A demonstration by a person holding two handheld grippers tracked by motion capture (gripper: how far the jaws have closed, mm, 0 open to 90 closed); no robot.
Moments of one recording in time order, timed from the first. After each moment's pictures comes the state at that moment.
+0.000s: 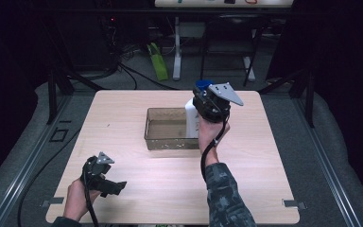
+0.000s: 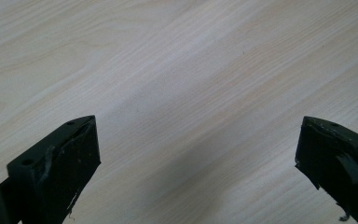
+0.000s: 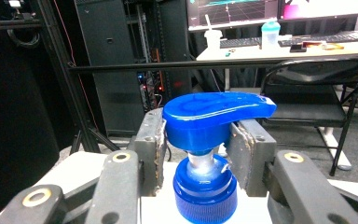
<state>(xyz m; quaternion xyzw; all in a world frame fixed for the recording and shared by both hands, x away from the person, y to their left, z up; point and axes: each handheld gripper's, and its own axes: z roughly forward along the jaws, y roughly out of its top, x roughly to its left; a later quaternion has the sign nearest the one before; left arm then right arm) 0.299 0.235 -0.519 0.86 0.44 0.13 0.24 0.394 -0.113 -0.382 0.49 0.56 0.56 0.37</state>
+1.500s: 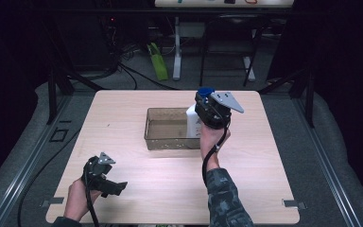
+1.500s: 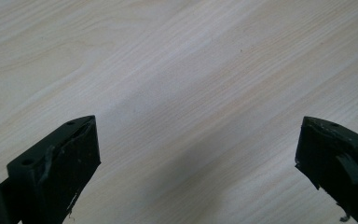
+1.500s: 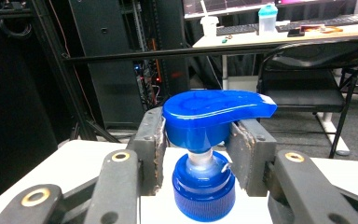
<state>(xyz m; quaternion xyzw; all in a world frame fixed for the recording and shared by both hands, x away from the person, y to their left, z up) 0.300 0.233 -0.519 0.86 0.44 0.13 0.24 0.395 -0.121 -0.408 0.50 0.57 0.55 0.36</state>
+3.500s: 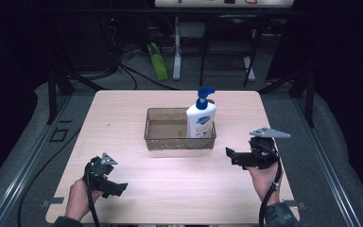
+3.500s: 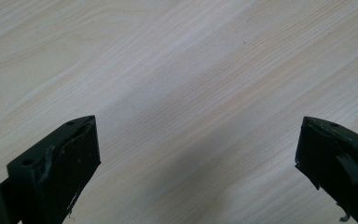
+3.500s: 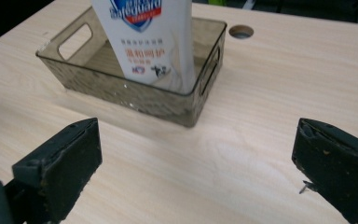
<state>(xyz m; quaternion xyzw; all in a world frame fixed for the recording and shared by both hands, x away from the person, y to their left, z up) 0.301 0.230 -0.523 0.86 0.43 0.13 0.22 0.307 -0.237 -0.443 0.51 0.73 0.40 0.21</state>
